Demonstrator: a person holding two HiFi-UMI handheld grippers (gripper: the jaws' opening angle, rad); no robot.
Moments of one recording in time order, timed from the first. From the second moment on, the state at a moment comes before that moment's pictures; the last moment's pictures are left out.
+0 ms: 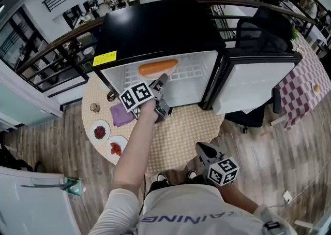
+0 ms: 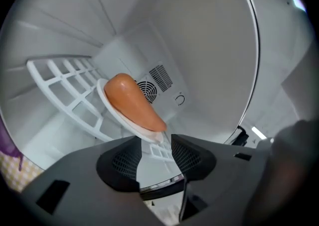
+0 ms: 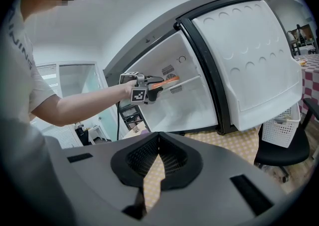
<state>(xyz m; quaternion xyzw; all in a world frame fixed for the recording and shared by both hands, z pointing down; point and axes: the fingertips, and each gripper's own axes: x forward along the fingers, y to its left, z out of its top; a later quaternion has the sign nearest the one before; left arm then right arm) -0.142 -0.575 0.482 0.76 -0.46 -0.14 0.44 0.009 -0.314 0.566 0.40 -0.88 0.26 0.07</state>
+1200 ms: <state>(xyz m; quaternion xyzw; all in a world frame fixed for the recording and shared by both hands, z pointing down) -0.149 -0.497 0.518 0.82 -0.49 0.06 0.29 0.015 -0.314 0.570 0.41 -0.87 0.27 0.07</state>
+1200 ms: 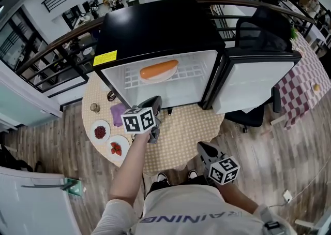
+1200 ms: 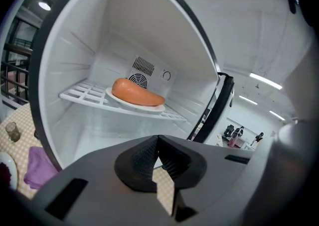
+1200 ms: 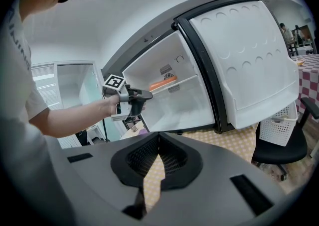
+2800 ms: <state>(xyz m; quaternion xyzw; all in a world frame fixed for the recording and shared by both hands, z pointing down) -0.220 -0.274 0.474 0.81 -0.56 -0.03 0.18 -0.039 -0.313 0.512 0.38 -0.91 0.17 0.04</state>
